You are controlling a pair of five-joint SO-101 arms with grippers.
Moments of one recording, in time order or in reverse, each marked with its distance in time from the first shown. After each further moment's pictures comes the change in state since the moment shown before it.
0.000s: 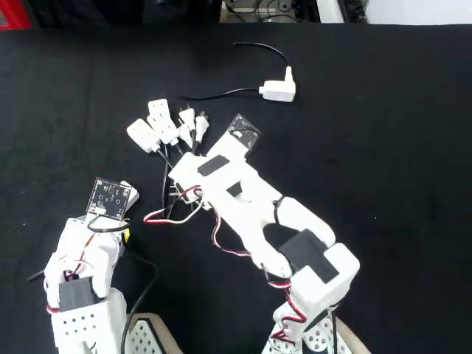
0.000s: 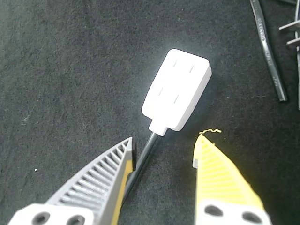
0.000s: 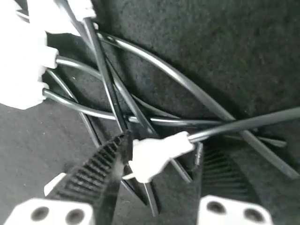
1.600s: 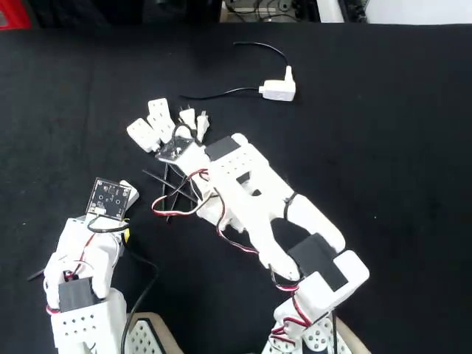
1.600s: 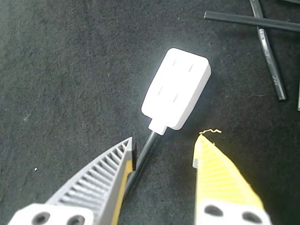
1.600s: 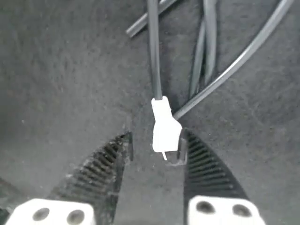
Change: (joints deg) left arm 0.0 0.0 0.0 0.0 0.0; right arm 2.2 -5.8 -6.9 39.5 94.5
